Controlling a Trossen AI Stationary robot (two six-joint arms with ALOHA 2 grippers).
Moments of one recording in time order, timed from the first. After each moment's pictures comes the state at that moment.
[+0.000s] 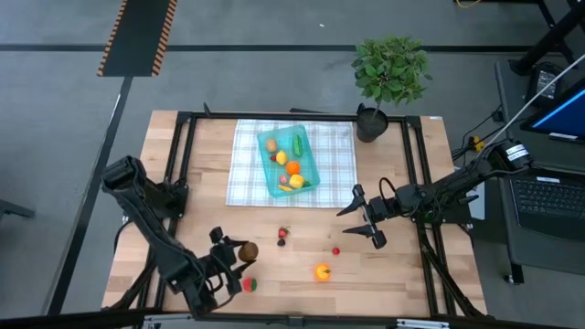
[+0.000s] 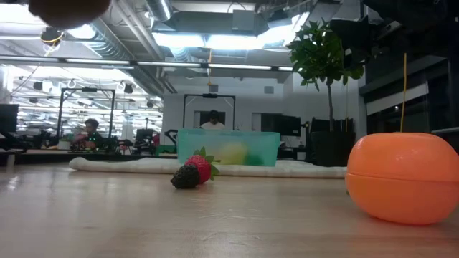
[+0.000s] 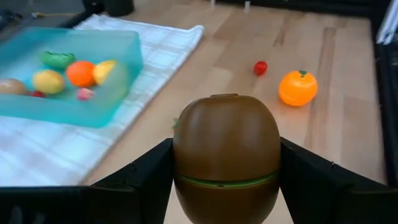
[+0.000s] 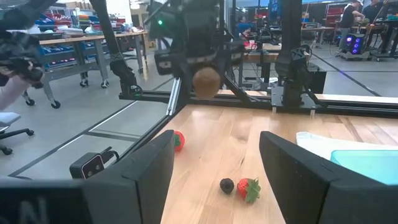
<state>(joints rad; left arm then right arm) -0.93 1.67 1.15 -0.71 -1.06 -1.19 0.33 1.16 0.21 0.97 0.01 0.05</state>
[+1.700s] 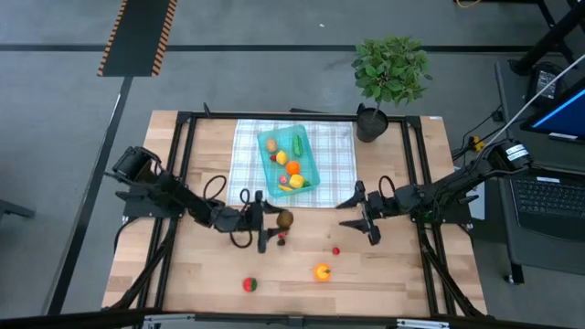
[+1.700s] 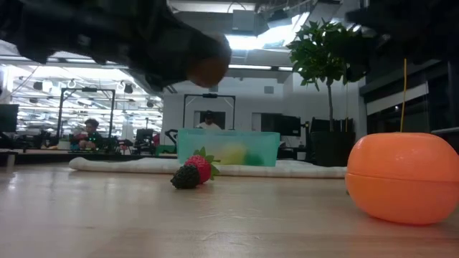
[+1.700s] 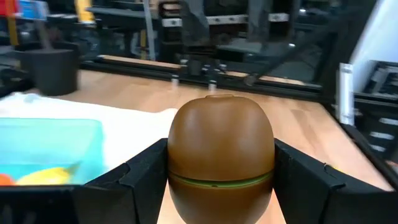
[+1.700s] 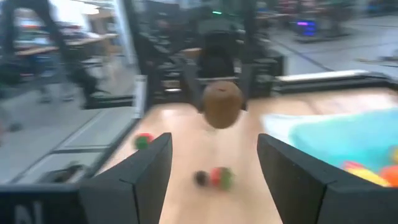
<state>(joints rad) -0.39 1.67 0.53 1.01 -0.54 -0.18 0.33 1.16 0.21 0.94 0.17 0.15</state>
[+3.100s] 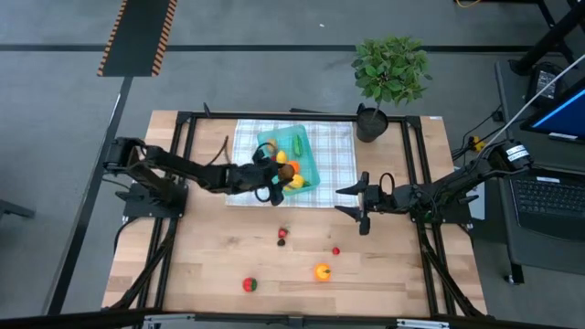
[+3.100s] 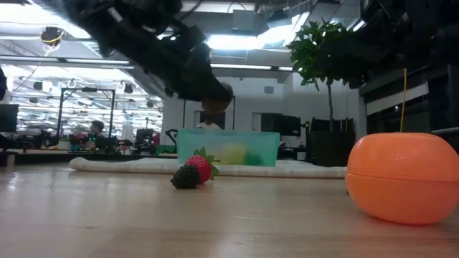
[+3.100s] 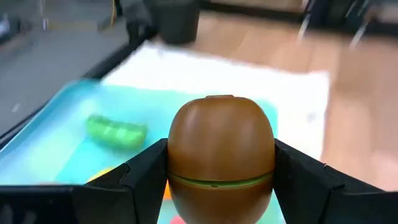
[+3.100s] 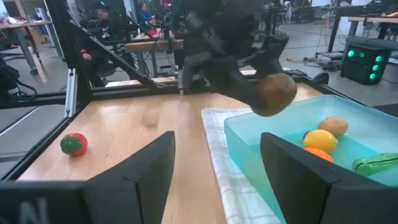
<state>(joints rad) 0.02 1.52 0.72 0.32 -0.43 -0.18 0.31 1.16 0.21 0.89 0.40 0.10</state>
